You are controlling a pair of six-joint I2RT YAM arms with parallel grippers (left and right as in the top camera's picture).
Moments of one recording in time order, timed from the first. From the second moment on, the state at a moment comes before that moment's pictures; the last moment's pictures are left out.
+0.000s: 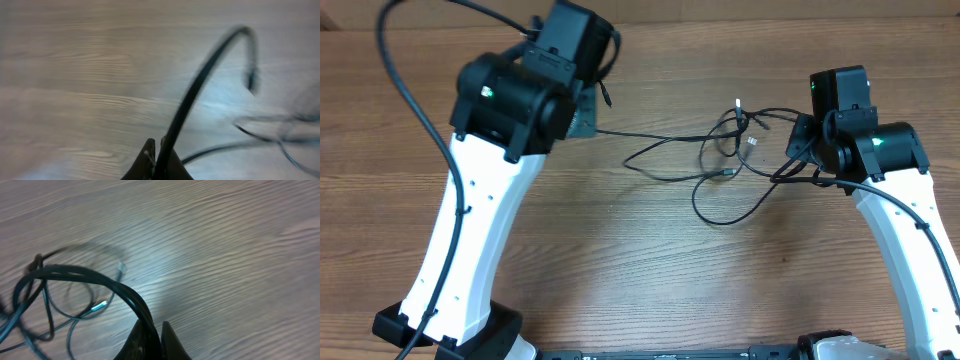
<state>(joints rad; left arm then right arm) -0.44 1.74 2.26 -1.64 -0.43 -0.45 0.15 1.41 1.38 -1.05 0.30 0.43</state>
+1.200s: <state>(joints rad) 0.11 1.65 2.26 -1.51 -0.69 -0.86 -0.35 1.41 1.38 -1.08 0.57 0.61</state>
